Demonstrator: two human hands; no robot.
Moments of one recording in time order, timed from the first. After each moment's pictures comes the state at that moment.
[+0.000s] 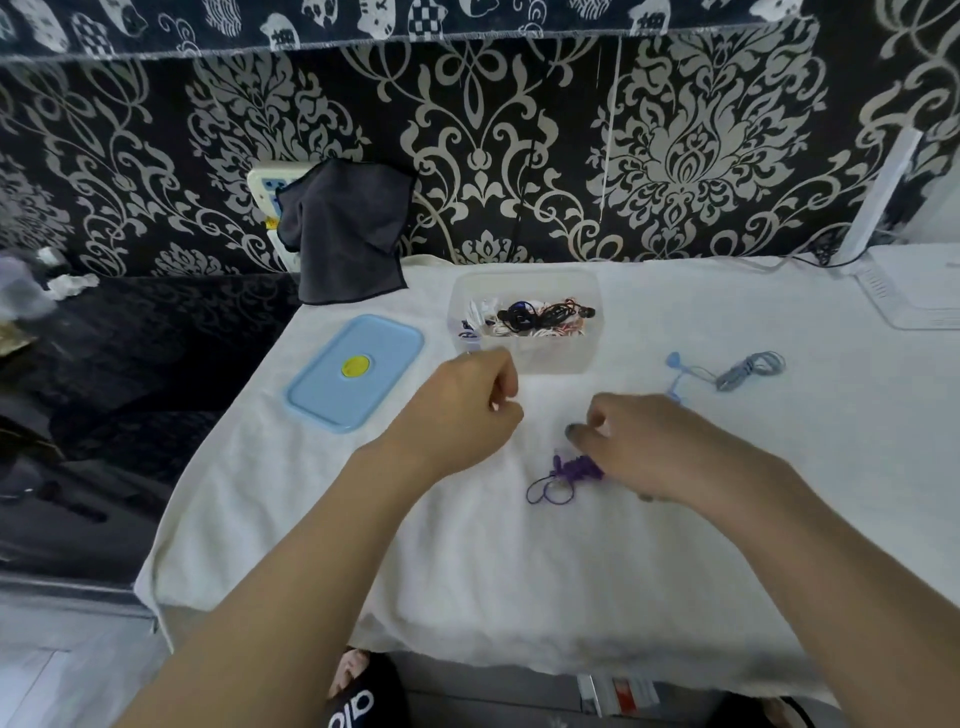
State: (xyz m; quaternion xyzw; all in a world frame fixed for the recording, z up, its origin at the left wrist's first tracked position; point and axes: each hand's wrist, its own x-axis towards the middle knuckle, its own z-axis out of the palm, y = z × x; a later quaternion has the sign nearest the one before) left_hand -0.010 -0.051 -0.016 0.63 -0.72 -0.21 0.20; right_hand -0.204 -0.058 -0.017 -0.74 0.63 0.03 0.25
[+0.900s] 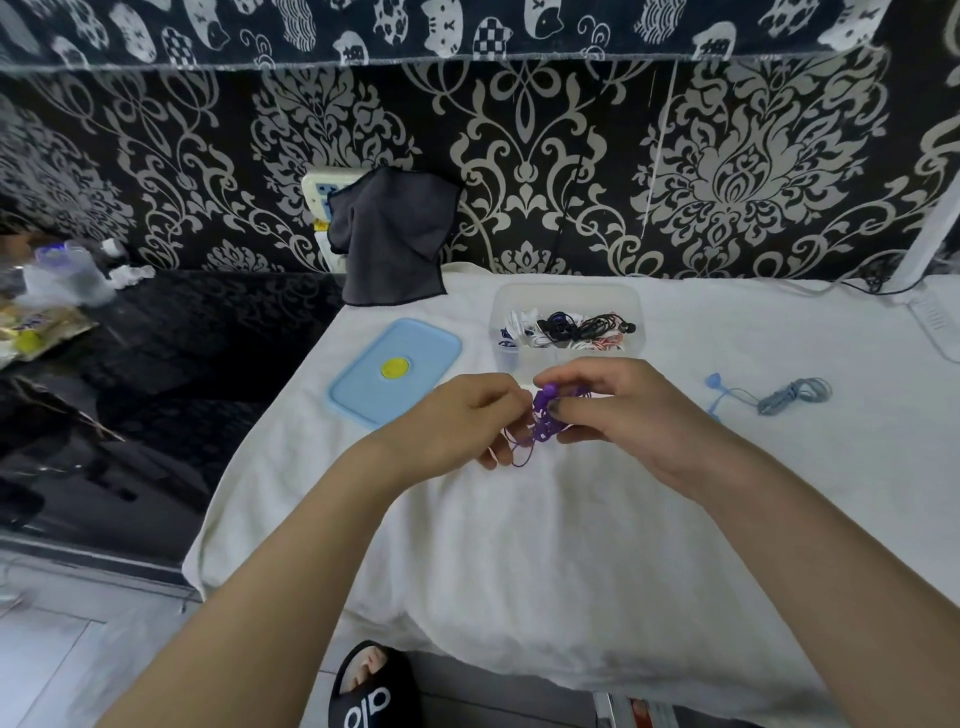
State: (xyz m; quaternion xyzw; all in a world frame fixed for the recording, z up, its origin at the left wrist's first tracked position) left_hand 0.022 -0.030 0.006 0.62 -0.59 -0.46 0.24; right_hand -0.167 -0.072 -0.006 -0.61 0.45 -0.29 0.59
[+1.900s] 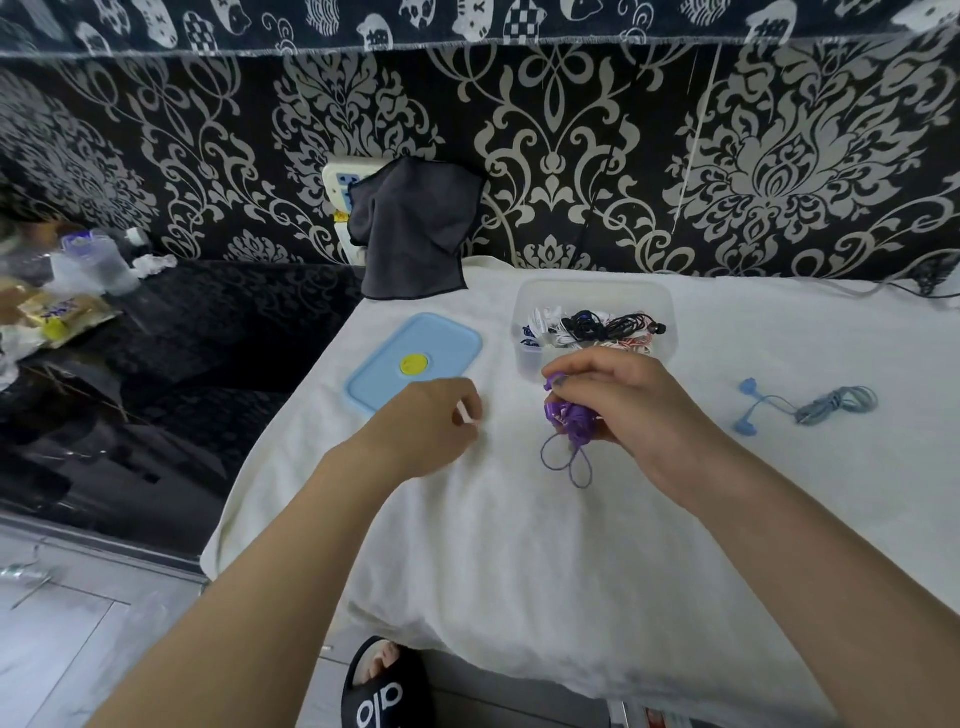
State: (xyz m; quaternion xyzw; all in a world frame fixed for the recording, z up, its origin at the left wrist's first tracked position) left_hand 0.068 -0.040 -0.020 0.73 -0.63 -0.24 0.10; right_hand -0.142 -0.073 -0.002 -0.53 0.46 -0.33 0.63
